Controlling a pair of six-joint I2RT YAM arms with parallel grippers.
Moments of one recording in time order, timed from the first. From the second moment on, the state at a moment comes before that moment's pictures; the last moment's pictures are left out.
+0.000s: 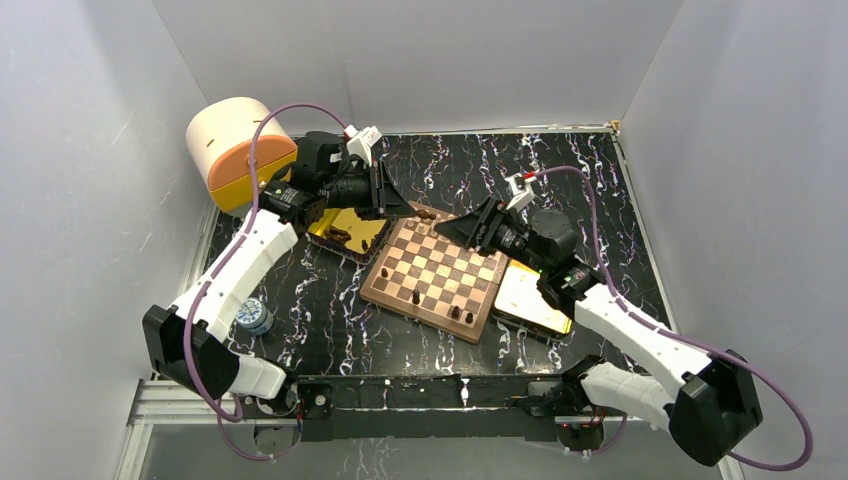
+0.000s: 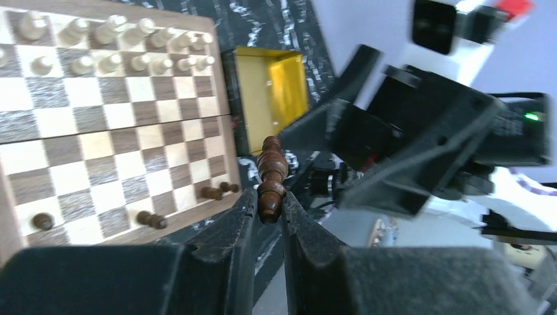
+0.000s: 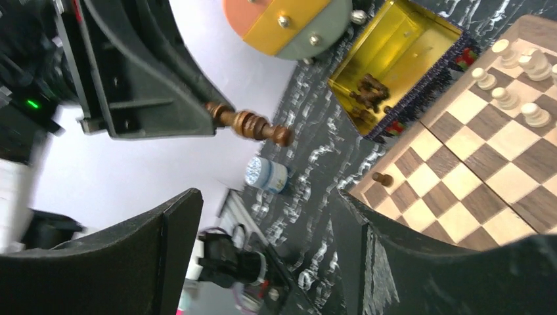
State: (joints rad) left arm -0.45 1.40 1.38 -0.59 0.61 -0.55; right arm 0.67 1.01 0.70 0.21 -0.29 0.89
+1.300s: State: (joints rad) left arm -0.45 1.34 1.24 -0.20 0.82 -0.92; right arm 0.52 1.11 0.56 0.79 -0.47 1.43
